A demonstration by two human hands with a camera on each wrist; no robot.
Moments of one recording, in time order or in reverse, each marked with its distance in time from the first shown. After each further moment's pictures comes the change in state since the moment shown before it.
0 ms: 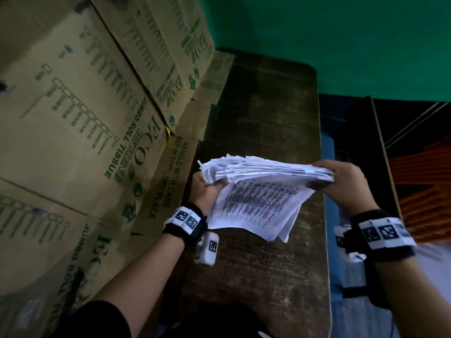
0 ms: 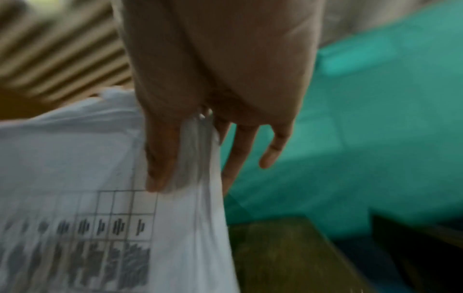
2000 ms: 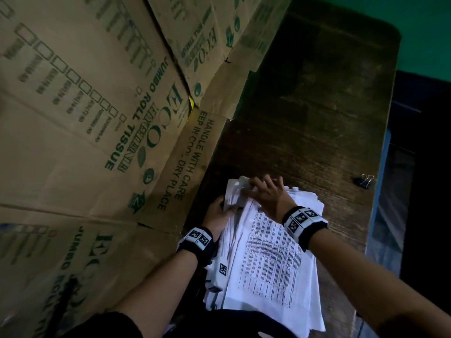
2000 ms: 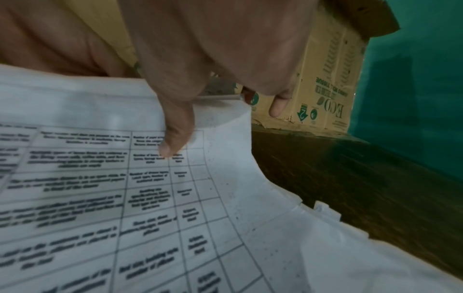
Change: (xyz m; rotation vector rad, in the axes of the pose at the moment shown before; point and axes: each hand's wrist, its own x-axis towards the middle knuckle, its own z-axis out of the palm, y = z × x) left_hand 0.038 -0.180 -0.022 -0.049 -0.038 -0.624; right_hand 0.085 -0.012 0.254 -0.640 -0.554 -0.756
